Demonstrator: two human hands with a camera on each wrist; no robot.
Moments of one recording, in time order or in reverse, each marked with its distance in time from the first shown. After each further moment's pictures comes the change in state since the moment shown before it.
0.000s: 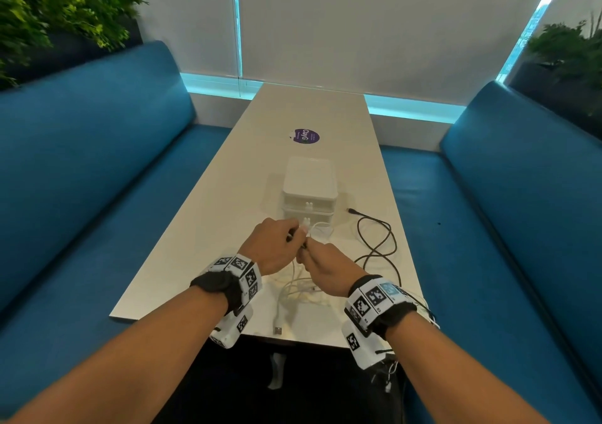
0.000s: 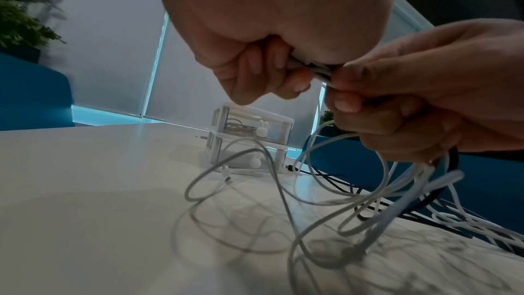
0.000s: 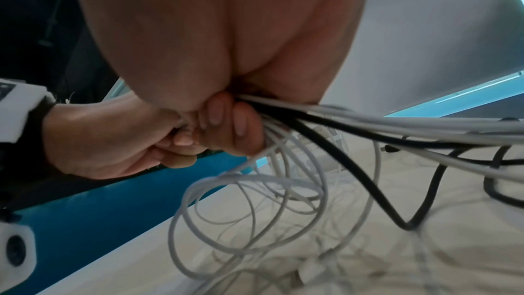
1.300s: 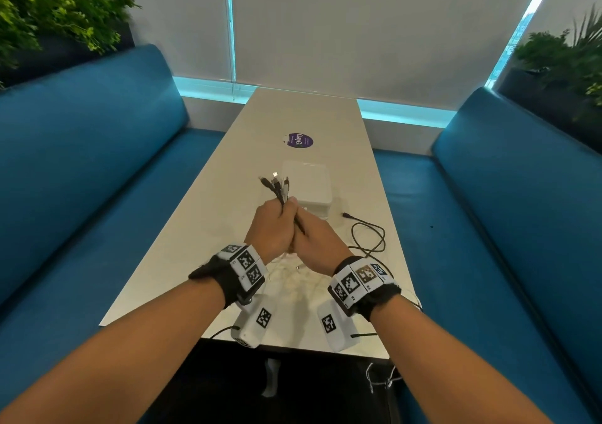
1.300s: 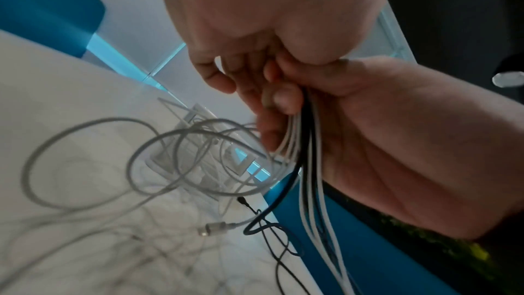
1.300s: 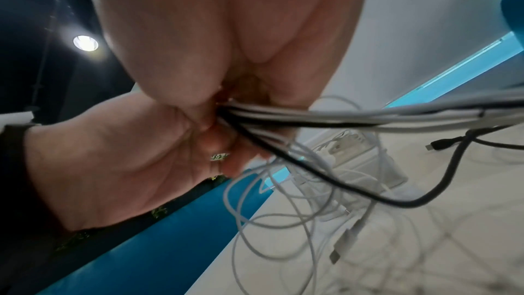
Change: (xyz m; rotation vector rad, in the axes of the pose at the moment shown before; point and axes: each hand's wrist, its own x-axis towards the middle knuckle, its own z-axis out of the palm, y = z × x) left_hand 0.025 0.029 -0.011 -0.422 0.249 -0.162; right_hand 0.026 -0.032 -0.023 0.213 0.270 -0.041
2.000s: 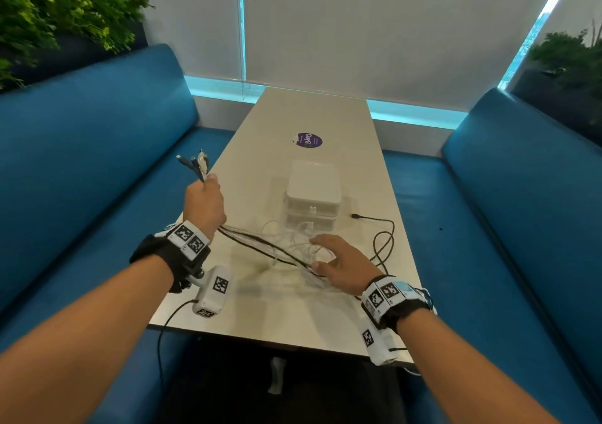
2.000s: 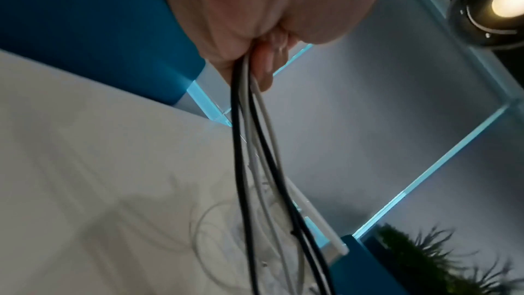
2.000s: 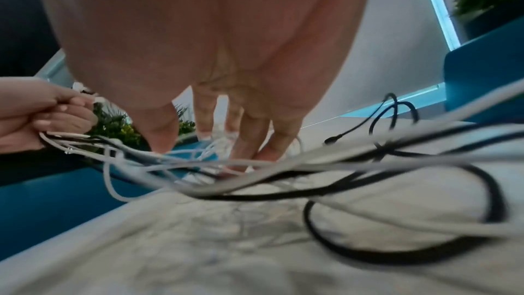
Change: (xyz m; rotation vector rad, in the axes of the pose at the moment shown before) left_hand 0.037 -0.055 -0.098 -0.386 0.437 -0.331; right_hand -0.031 0.075 -0.007 -0.178 -0.167 0.186
